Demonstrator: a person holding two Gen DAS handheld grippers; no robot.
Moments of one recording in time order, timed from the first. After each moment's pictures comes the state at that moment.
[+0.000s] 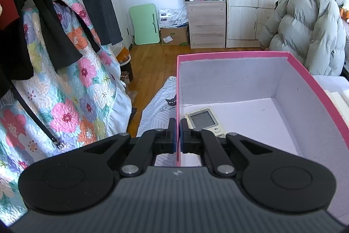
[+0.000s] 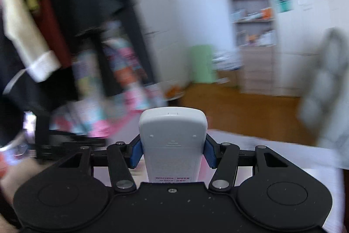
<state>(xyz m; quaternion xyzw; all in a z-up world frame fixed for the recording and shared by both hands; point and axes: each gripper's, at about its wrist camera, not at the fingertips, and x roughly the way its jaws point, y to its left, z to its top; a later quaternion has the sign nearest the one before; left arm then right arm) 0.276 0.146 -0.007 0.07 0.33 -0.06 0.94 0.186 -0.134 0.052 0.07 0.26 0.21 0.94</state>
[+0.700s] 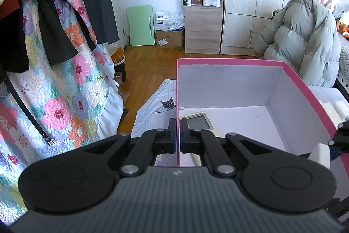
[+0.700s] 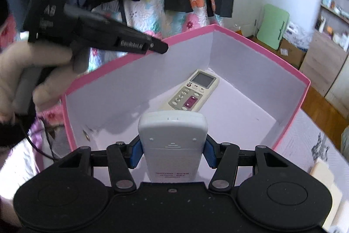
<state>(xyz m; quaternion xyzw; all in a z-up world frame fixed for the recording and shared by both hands) 0.273 0.155 -0.008 0.03 0.32 -0.07 0.94 0.219 -0.034 -0.020 -0.11 0.39 0.34 0.85</state>
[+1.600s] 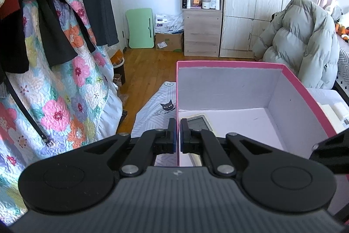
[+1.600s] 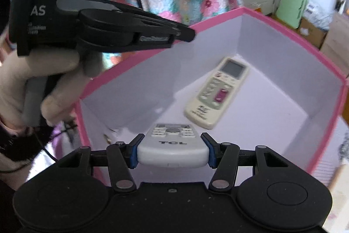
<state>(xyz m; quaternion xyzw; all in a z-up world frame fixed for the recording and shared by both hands) 0.271 0.155 -0.008 0.04 0.31 -0.07 0.95 0.238 0.006 -0.030 -0.11 0.46 0.38 0.79</state>
